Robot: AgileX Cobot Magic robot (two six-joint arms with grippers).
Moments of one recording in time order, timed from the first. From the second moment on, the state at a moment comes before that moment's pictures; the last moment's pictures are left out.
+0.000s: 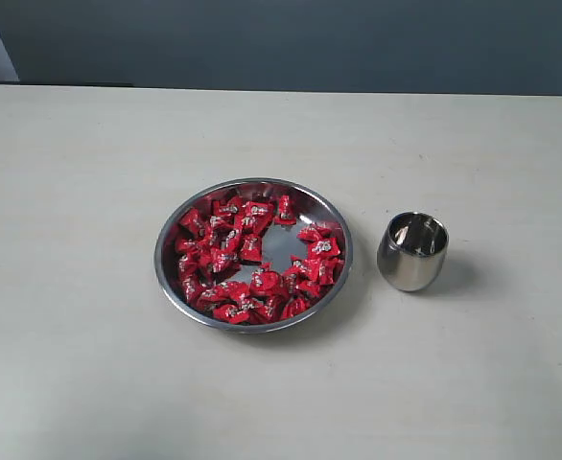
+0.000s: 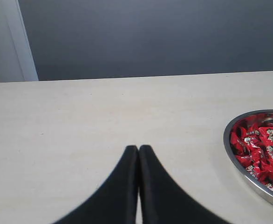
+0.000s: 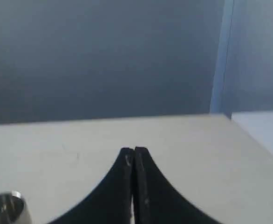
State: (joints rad) left arm 0.04 0.00 0.00 0.04 0.24 -0.06; right arm -0.11 0.01 0.00 -0.04 0.08 0.05
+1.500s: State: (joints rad) left arm 0.04 0.00 0.00 0.04 0.24 -0.06; right arm -0.04 1.37 -1.27 -1.68 -0.33 1.76
